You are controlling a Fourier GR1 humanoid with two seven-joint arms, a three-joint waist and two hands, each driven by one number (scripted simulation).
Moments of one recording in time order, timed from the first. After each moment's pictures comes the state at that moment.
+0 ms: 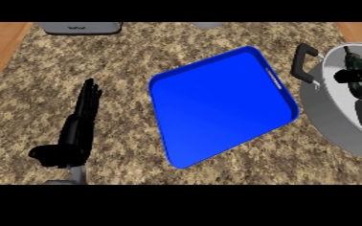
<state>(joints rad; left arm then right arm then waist) 0.01 0.10 -0.09 -1.58 0.06 0.19 -0.13 -0.56 -0.53 -0.15 -0.97 1.08 -0.24 0.89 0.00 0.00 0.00</state>
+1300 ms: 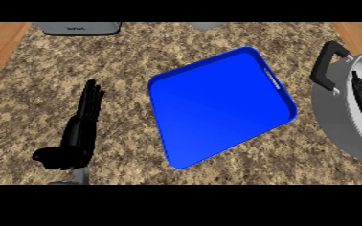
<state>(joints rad) 0.02 0.07 -0.10 -1.60 0.03 0.20 -0.12 -0.34 -0.42 -0.59 -1.14 0.48 -0.68 0.34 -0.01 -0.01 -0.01</state>
